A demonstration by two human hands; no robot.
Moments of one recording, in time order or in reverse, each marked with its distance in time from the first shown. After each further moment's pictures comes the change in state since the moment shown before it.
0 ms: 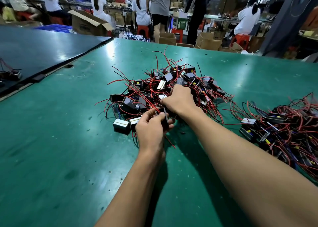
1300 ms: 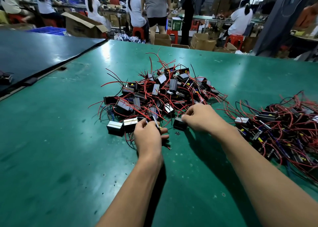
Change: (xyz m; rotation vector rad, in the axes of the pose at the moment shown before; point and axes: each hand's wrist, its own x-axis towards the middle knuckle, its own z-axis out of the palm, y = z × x) left_hand -0.007 -0.011 -0.001 0.168 0.136 -0.113; right_hand -0.039 0.069 -0.047 -0.176 -0.247 0.043
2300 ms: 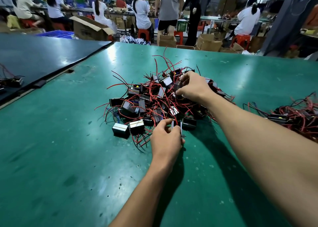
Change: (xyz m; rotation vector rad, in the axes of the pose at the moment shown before) left_hand -0.014 -0.007 0.007 0.373 -0.240 0.221; right_hand 0.083 -0.038 -0.025 0.383 0.219 -0.151
